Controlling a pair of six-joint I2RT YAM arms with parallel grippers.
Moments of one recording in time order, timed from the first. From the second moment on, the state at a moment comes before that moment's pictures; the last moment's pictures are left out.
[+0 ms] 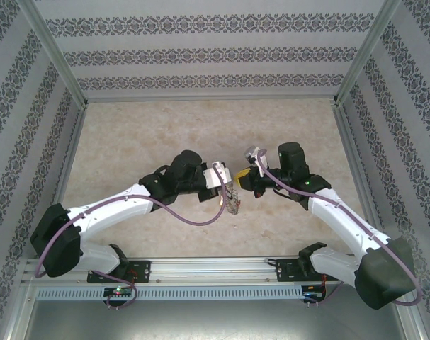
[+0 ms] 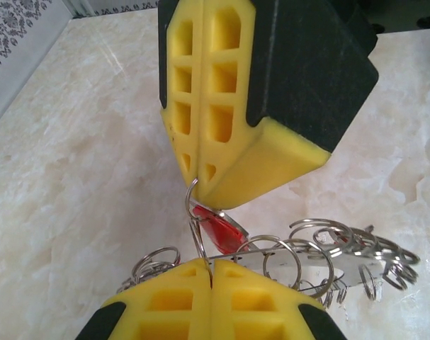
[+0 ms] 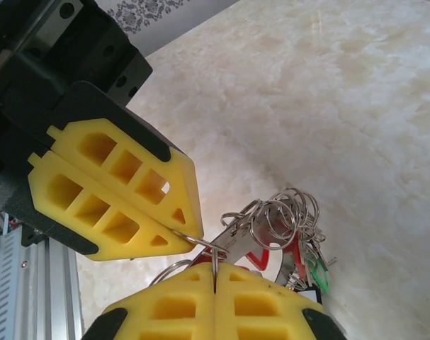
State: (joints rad) left arm -0.81 1.36 0.92 -0.12 0.25 0.47; right arm 0.38 1.10 0.73 -0.24 -0.81 -0.09
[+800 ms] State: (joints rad) left arm -0.81 1.25 0.76 0.16 0.29 0.46; right arm 0.36 1.17 0.73 -0.22 -1.00 -0.01
